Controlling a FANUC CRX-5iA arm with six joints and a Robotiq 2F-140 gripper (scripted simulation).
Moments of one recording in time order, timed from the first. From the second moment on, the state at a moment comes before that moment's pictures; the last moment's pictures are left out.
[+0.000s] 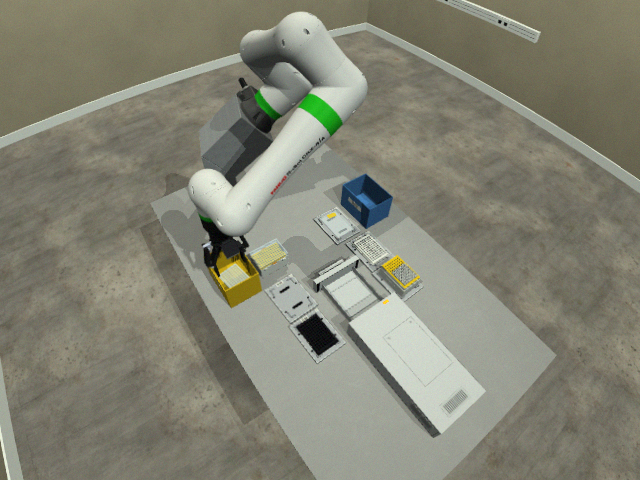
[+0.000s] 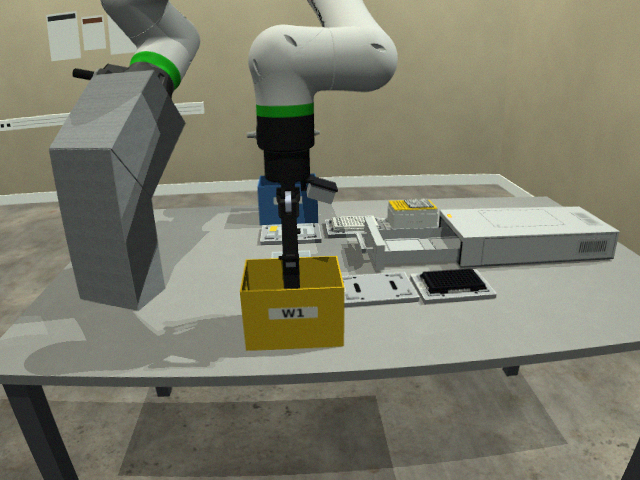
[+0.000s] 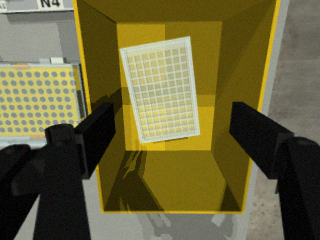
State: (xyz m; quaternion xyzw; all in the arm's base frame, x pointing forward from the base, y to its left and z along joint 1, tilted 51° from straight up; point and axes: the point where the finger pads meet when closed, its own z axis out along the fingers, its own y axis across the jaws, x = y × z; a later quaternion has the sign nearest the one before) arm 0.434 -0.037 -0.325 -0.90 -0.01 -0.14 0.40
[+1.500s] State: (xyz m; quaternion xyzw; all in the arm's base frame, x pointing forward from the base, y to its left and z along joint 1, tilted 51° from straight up) arm 0.429 -0.055 -0.281 -0.90 -0.01 -0.14 0.40
